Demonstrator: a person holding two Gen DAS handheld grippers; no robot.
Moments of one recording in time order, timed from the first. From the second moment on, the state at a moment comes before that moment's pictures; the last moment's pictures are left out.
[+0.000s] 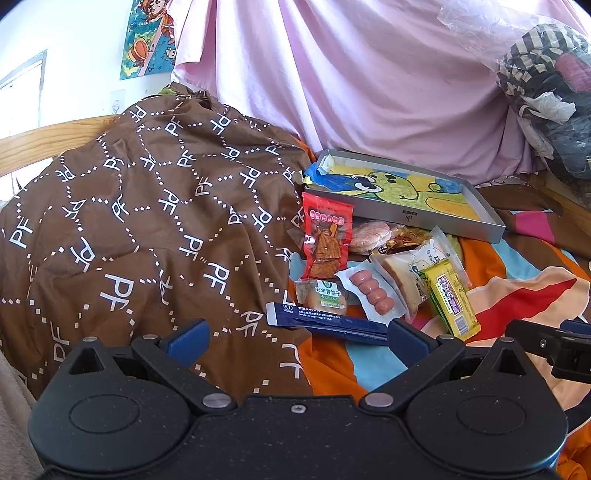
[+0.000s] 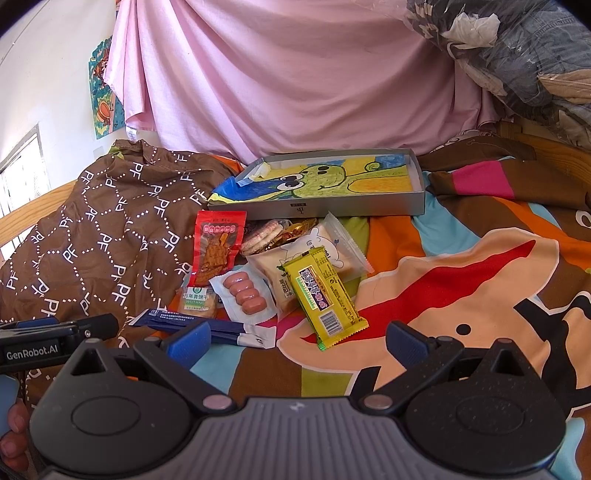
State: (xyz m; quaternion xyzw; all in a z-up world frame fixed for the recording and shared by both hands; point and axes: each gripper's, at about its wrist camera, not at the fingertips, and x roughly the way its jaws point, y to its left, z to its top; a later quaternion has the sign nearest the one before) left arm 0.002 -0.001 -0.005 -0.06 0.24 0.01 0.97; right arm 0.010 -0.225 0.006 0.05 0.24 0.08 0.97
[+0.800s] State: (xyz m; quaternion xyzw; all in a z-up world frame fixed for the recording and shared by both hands) left arm 0.026 -0.009 -0.014 -0.03 0.32 -0.03 0.95; right arm 0.018 -0.226 -0.002 0.03 0.27 0.09 0.96
